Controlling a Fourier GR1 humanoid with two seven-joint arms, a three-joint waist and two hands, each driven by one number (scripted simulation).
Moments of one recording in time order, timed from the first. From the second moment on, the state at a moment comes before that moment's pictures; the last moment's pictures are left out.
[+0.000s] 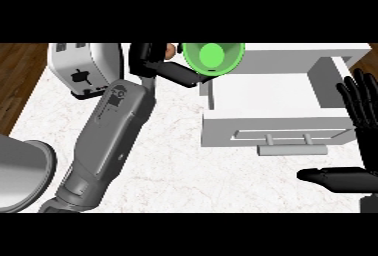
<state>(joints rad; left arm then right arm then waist) -0.95 0.00 0.01 -0.94 0.16 0.09 -0.37 -0.09 -0.18 -0.18 -1.89 -0.05 0.20 -0.03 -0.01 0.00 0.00</state>
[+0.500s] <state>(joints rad) -1.18 0.00 -0.09 -0.69 0.30 0.24 -0.32 -0.07 -0.17 -0.17 -1.91 -0.04 0.21 -0.04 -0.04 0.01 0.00</state>
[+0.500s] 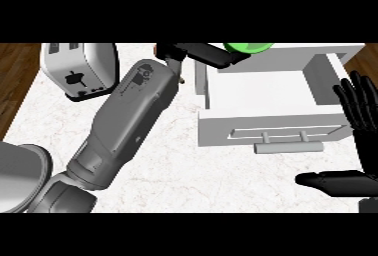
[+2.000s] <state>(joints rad) -1.26 0.00 -0.64 -0.43 0.56 0.47 -0.28 -0.11 -0.19 -0.18 -1.88 -0.08 0.26 -0.06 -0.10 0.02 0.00</state>
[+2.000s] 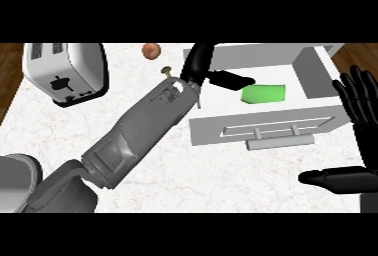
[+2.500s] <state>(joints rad) -1.29 0.00 -0.60 -0.51 0.65 0.50 -0.38 -0.12 -0.21 -0.18 -1.90 -0.24 0.36 -0.01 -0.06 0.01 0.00</state>
